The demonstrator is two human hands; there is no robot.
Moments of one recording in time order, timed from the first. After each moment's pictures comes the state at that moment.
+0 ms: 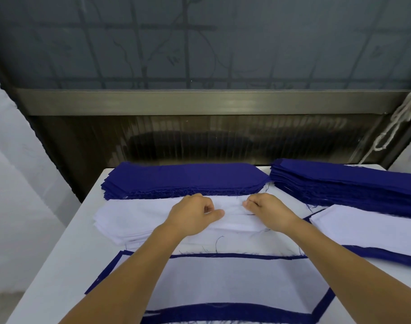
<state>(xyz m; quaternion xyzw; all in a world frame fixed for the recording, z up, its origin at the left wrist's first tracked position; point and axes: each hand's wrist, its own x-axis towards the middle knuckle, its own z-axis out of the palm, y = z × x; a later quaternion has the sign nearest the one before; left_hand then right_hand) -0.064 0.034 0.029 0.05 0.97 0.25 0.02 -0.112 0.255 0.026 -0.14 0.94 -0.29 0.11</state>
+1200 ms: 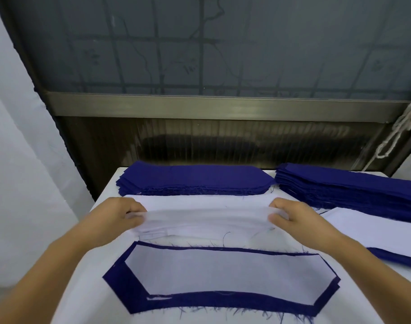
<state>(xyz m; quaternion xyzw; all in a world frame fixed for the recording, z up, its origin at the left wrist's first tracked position) 0.030 -0.121 0.070 0.01 0.98 0.21 0.00 -0.049 0.296 0.063 -0.21 0.94 -0.27 0.05</state>
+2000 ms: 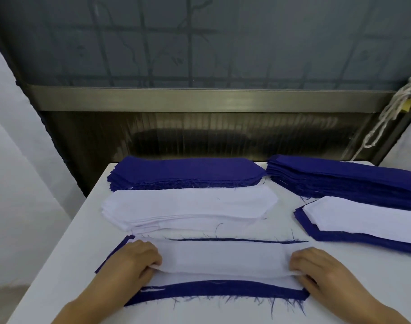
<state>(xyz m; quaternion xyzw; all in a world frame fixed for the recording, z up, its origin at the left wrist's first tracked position) 0.097 -0.066 0.002 0.20 0.96 0.17 -0.08 0.044 0.362 -0.006 -0.37 0.90 -0.14 -0.18</state>
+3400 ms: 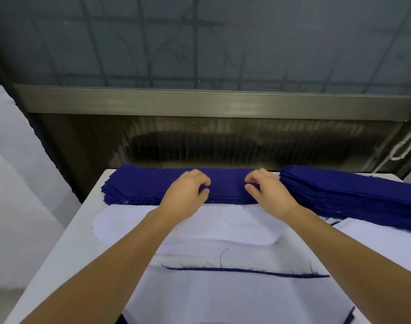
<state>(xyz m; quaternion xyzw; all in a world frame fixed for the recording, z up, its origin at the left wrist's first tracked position) -0.105 0.002 0.047 0.09 0.96 0.24 -0.13 -0.165 0.241 0.037 -0.21 0.94 -0.25 -0.06</state>
